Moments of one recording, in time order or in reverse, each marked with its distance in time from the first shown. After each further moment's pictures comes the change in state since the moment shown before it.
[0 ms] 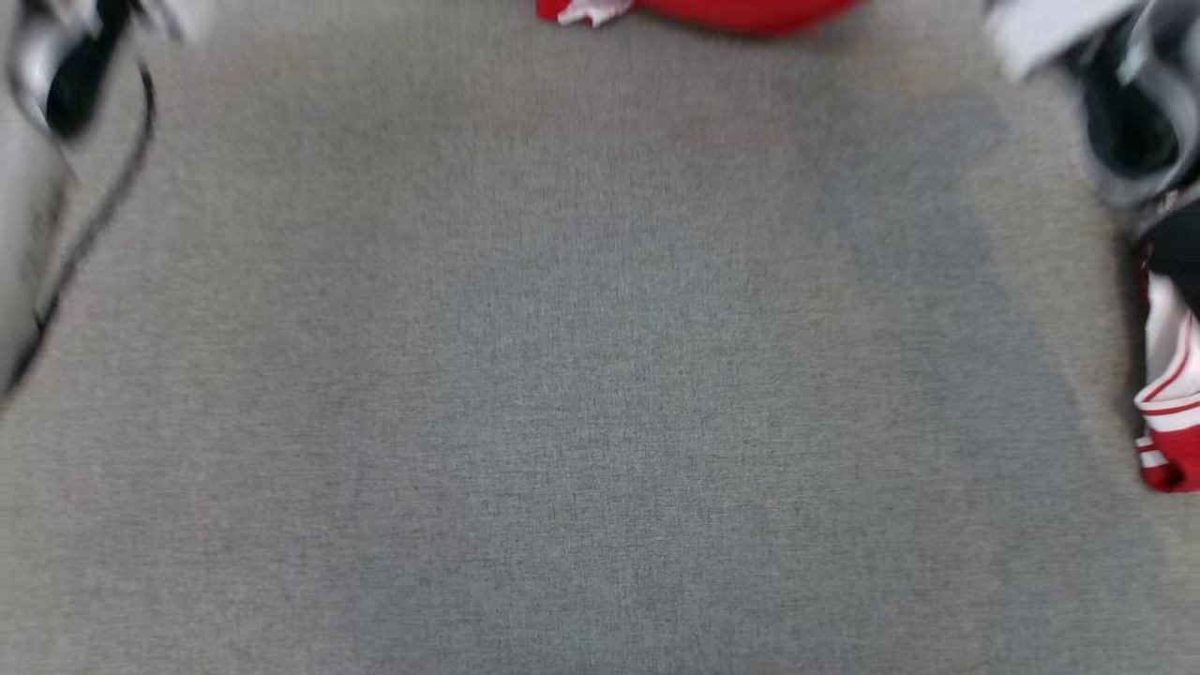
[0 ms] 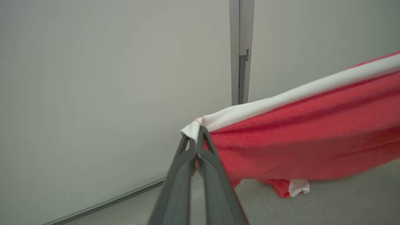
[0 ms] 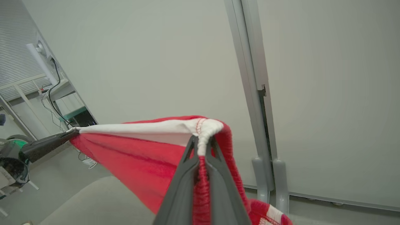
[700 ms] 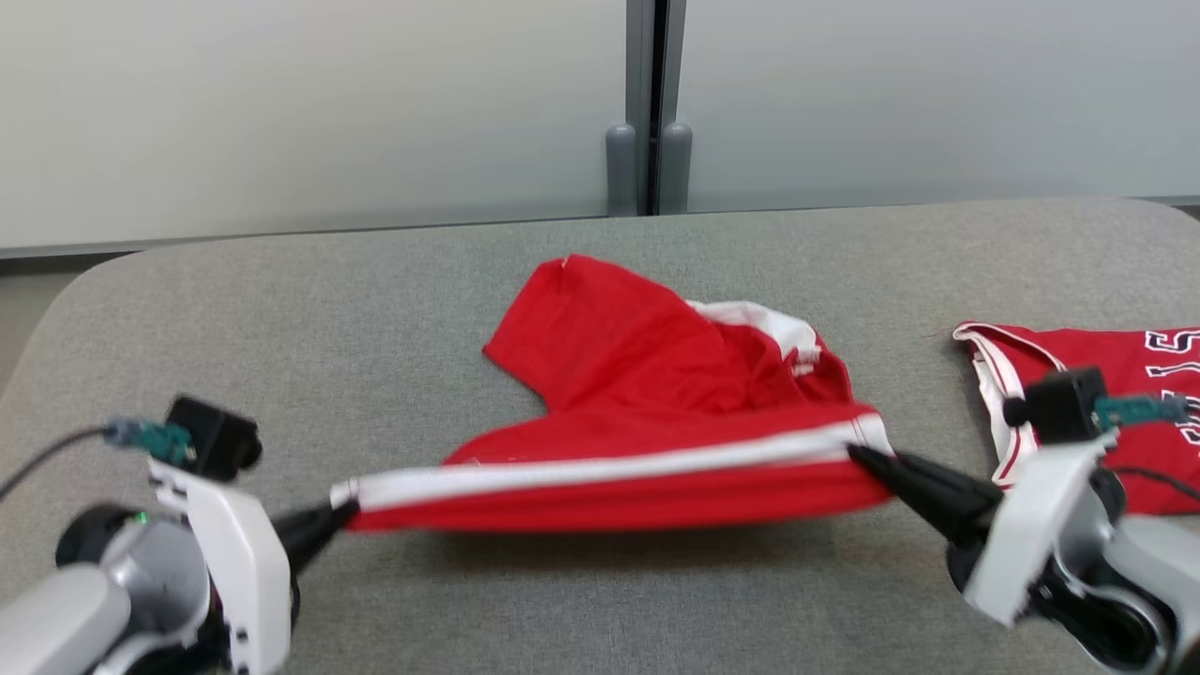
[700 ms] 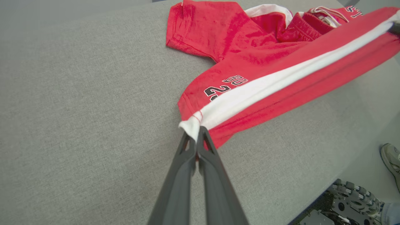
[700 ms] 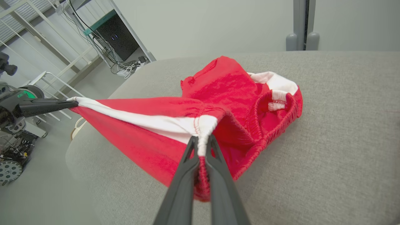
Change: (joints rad) left arm 0.885 0.430 -0.168 -0.788 -0.453 0.164 0.385; right arm 0.625 -0.287 0.346 -0.325 0.210 0.000 0.122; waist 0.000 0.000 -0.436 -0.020
